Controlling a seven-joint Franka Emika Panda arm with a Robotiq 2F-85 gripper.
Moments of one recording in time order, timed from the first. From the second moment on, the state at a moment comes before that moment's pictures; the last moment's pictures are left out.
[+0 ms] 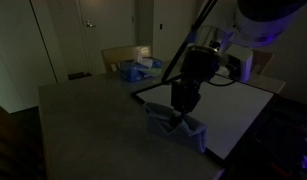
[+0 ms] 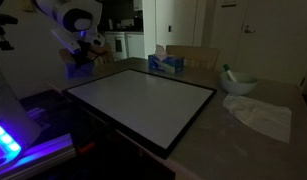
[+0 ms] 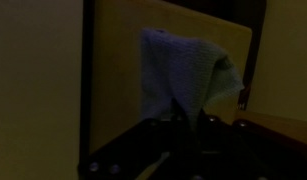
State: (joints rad) arm -0.87 0.60 1.30 -2.70 0.06 2.97 0.12
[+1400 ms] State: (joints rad) arm -0.67 0.52 1.03 -2.77 0.05 3.23 0.12
